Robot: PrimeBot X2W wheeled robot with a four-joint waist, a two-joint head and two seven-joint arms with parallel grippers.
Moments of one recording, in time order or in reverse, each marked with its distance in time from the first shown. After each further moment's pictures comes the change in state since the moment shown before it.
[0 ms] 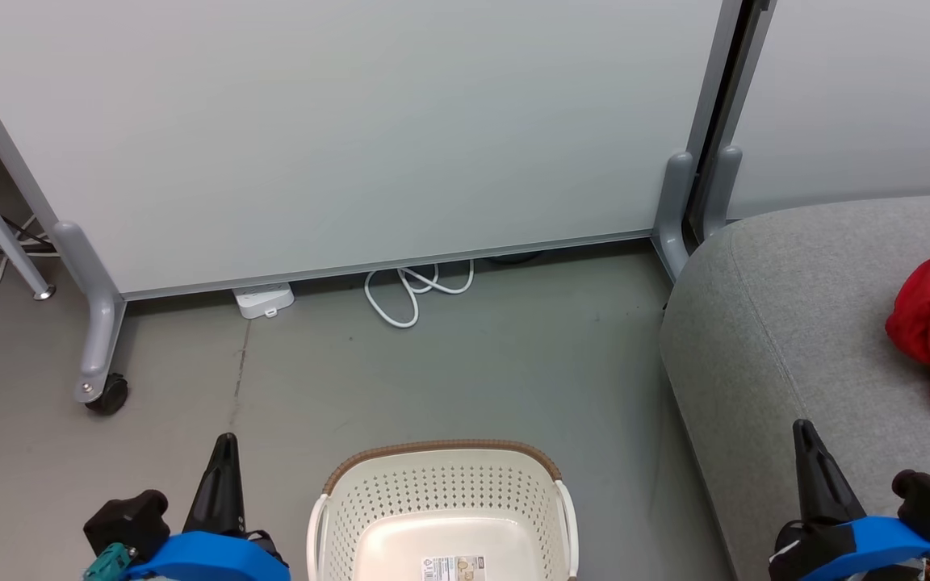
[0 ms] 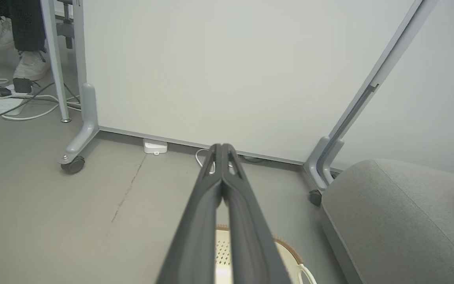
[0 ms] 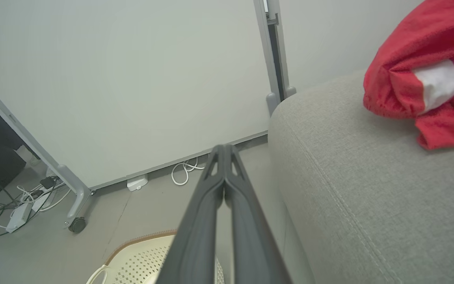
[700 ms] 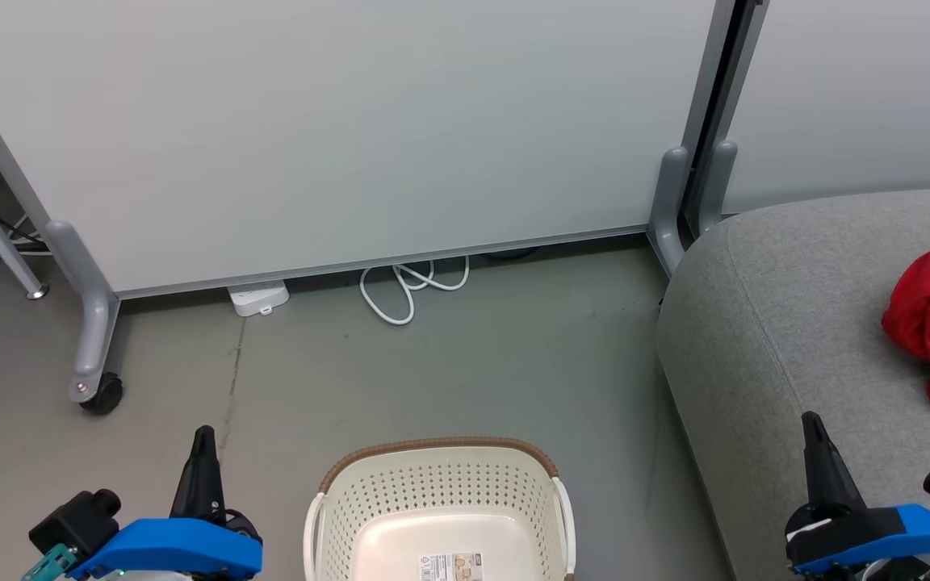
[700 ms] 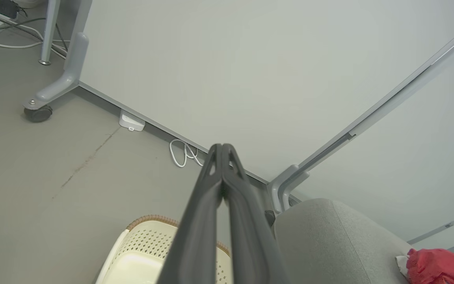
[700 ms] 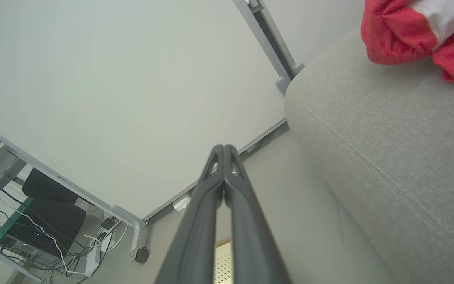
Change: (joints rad) left arm -0.013 0.000 0.032 -0.036 -0.346 0.000 0.082; right arm -0.006 0.002 -0.002 -0.029 0.353 0.000 0.078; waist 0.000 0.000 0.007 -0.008
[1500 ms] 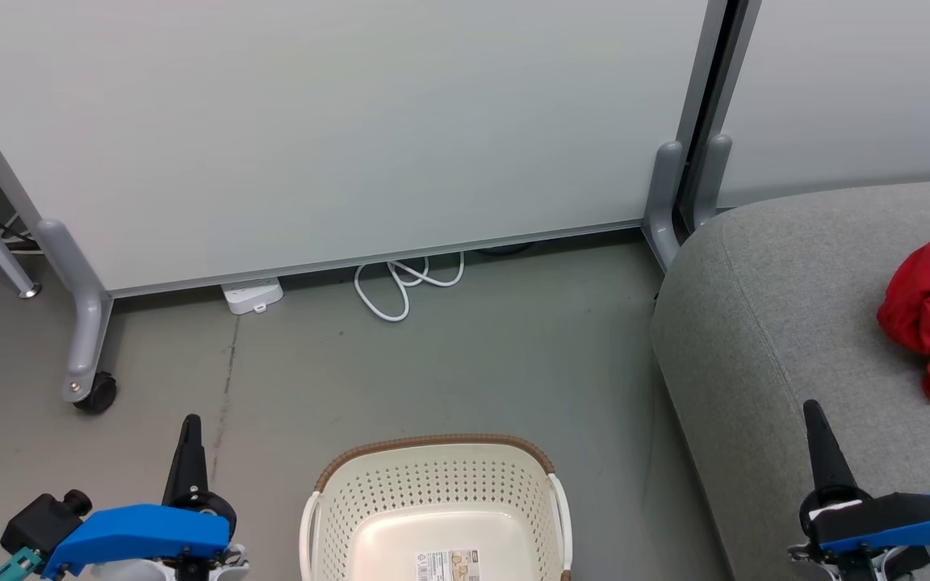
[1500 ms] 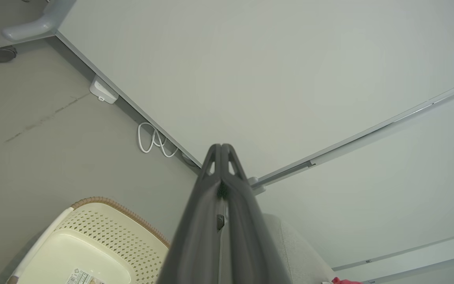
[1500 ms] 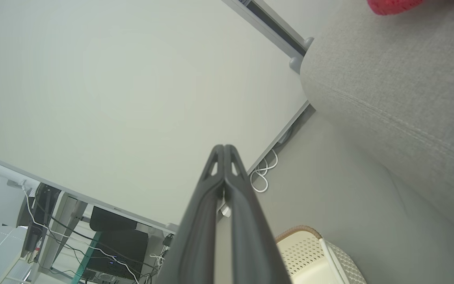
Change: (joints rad) left arm -0.019 0.000 0.031 -0.027 -0.309 -0.002 0.078; right arm -0.019 0.002 -0.007 -0.022 0.315 0.000 0.079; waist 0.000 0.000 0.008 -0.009
